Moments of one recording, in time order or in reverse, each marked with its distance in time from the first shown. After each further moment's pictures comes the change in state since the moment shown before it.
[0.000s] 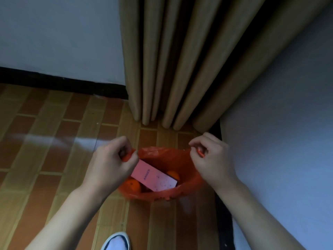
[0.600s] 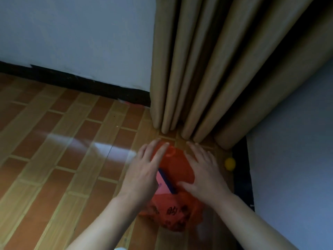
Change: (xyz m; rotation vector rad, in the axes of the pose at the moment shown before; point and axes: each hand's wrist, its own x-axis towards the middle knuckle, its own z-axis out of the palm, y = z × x) left_hand -0.015 -0.044 0.089 0.380 -0.058 0.109; right_hand -0.007 0.045 0.100 -0.356 -0.546 -0.190
